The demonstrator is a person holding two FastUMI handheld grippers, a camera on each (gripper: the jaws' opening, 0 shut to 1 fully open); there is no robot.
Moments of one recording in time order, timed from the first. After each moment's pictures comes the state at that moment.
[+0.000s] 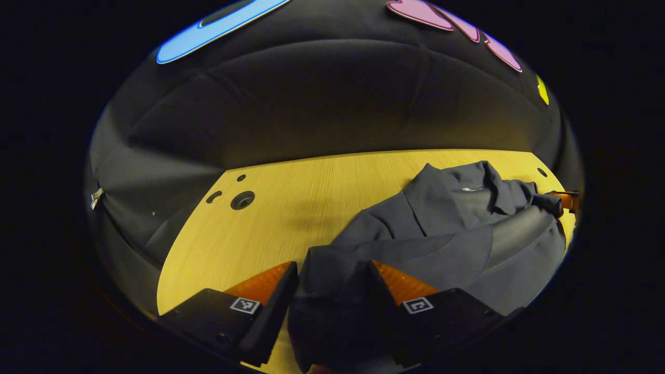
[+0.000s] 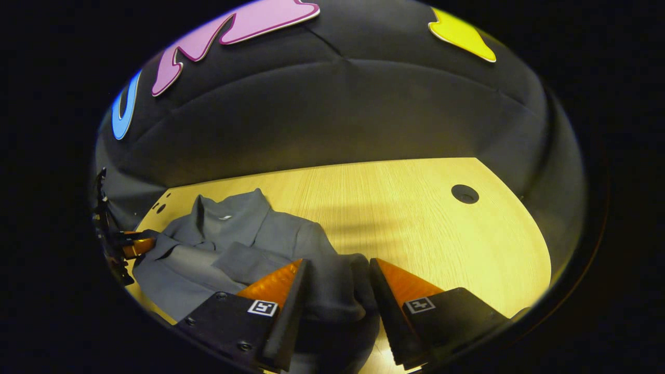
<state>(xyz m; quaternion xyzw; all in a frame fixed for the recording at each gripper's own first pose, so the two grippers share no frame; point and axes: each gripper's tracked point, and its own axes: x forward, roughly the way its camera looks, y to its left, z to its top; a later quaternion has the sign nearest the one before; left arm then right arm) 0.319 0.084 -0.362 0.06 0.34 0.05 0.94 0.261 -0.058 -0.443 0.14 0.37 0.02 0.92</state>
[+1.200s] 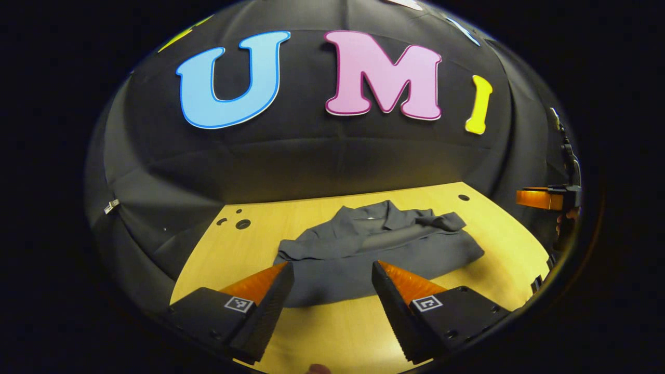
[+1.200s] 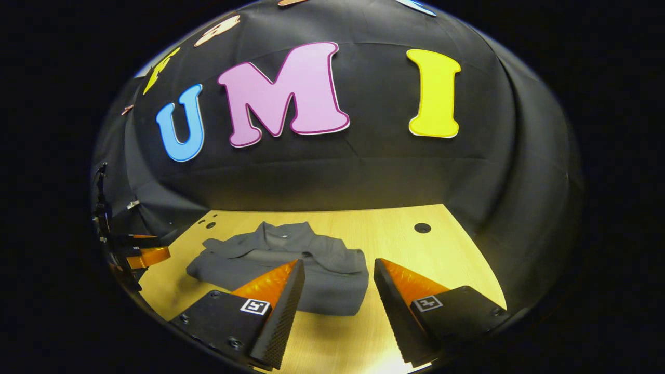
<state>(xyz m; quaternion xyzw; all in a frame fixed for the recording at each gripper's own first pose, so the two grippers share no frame) 0.127 -0.028 -0.209 0.03 0.24 -0.05 0.97 0.098 -0.070 -0.248 0.13 0.25 0.04 0.96</state>
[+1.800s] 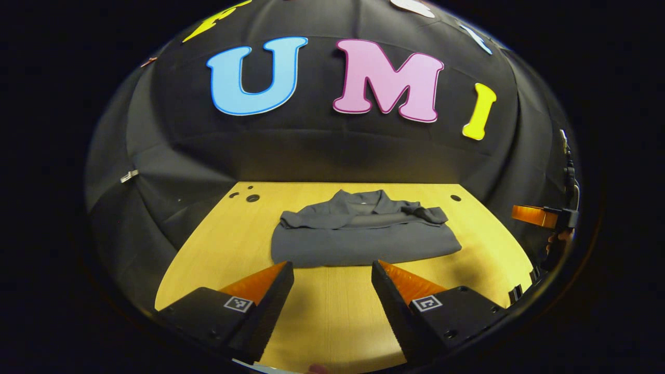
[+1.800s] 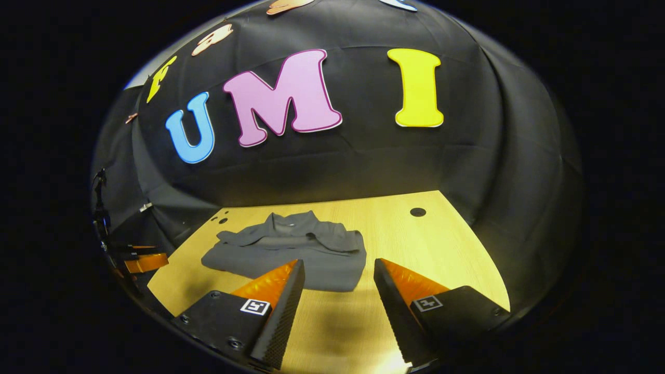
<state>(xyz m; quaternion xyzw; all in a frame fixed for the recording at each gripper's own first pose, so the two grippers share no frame) 0.040 -0.042 -0.205 -0.01 0.26 0.02 0.96 0.043 -0.090 -0.258 0.14 0.26 0.07 0.95</state>
